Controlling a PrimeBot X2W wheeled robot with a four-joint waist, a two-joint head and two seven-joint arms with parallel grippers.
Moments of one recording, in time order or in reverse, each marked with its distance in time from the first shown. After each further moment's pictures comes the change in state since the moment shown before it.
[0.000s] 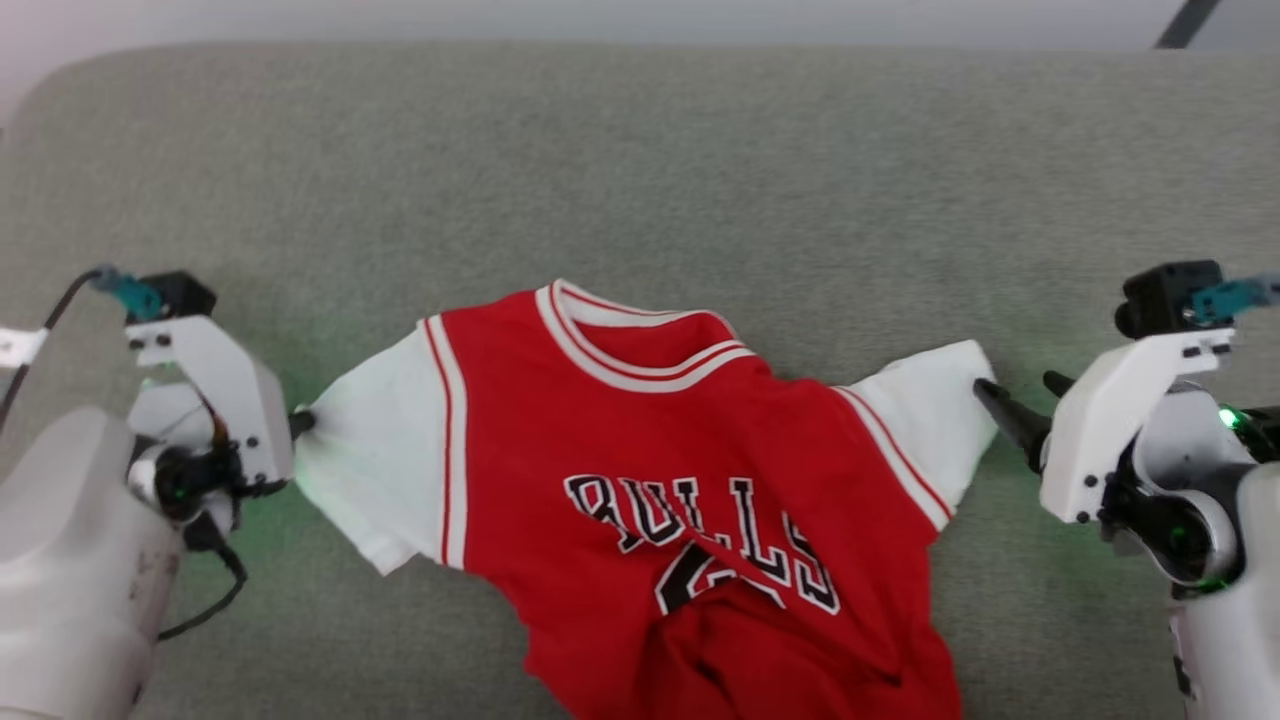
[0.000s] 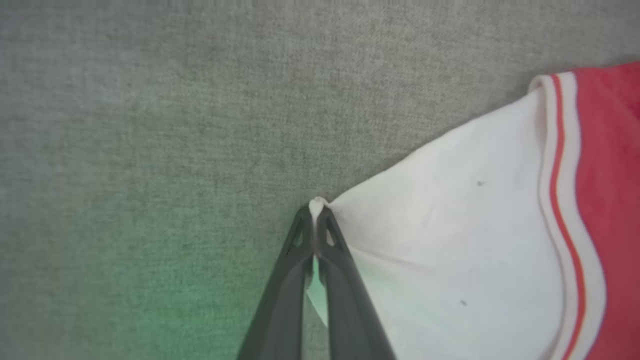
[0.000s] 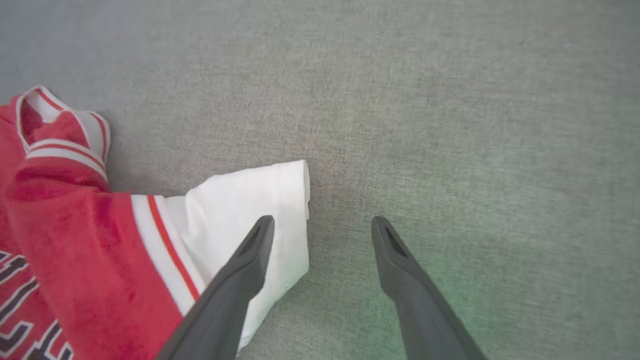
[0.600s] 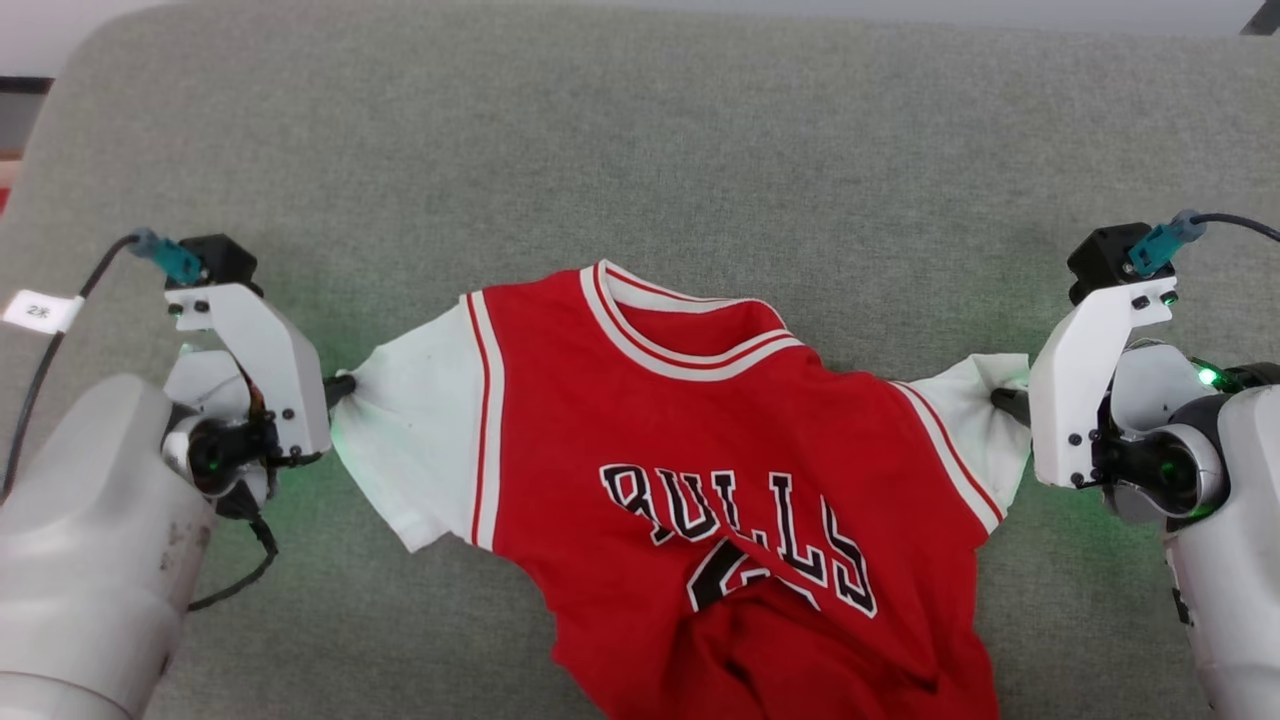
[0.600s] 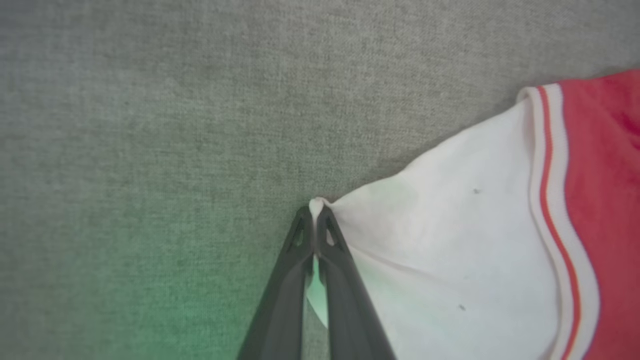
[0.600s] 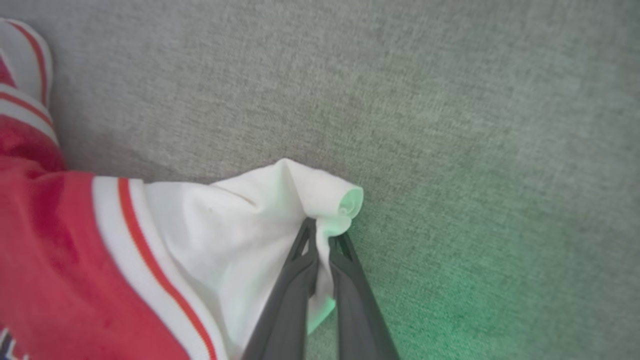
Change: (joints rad) left arm -0.068 -0.035 -0.077 0.021 -0.044 -0.007 -0.035; right arm -0.165 -0.053 0.109 0.204 0.019 0.000 0.213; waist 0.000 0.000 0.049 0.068
